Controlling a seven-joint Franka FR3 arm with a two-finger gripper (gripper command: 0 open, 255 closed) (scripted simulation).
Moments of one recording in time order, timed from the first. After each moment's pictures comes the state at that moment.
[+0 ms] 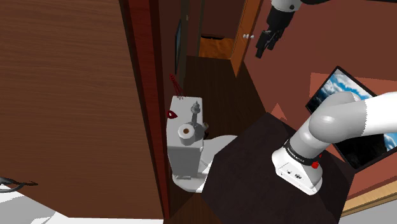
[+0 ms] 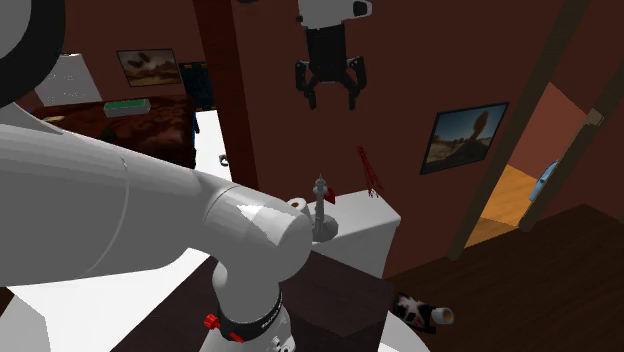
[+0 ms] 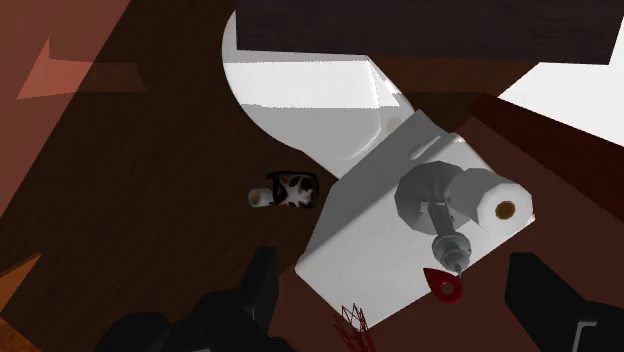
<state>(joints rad) -0.01 -0.80 0.03 -2.44 -0.09 1.71 -0.04</state>
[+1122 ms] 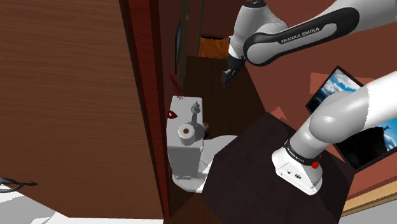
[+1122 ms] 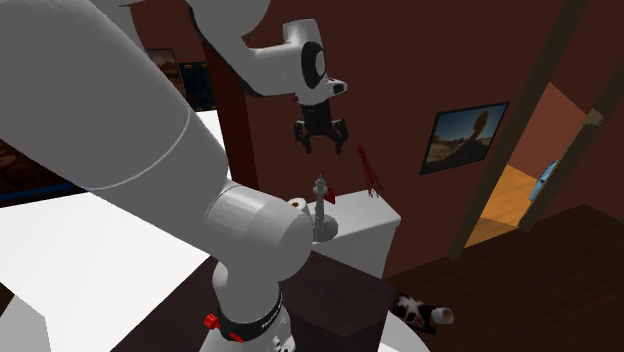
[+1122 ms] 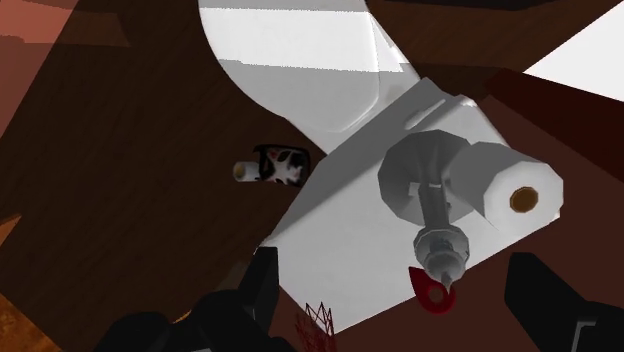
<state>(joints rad) 0.01 -0.44 0.16 -2.64 -0.14 2.29 0.11</state>
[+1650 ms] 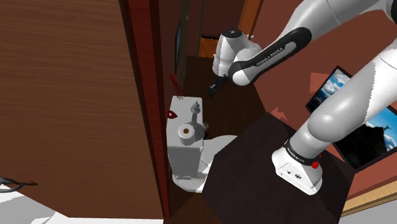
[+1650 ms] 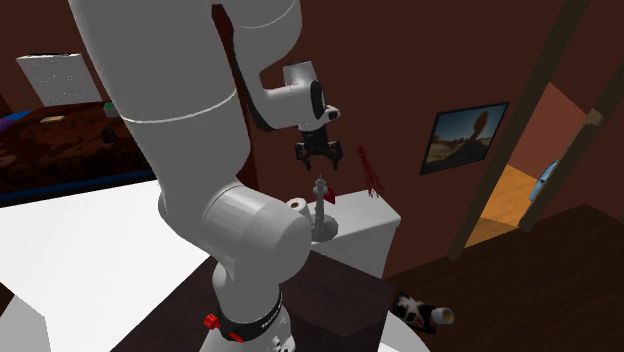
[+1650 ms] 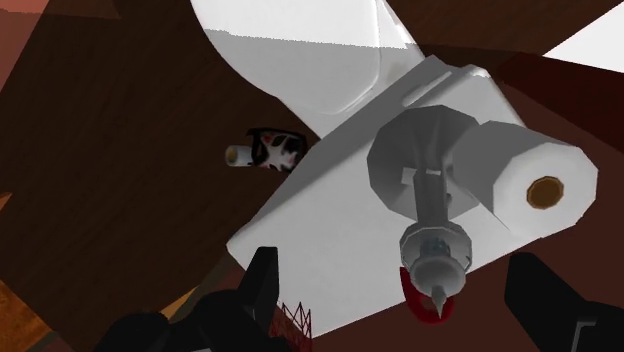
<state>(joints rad) -0.05 -0.12 0.24 -2.60 -0.32 2.57 0.29</state>
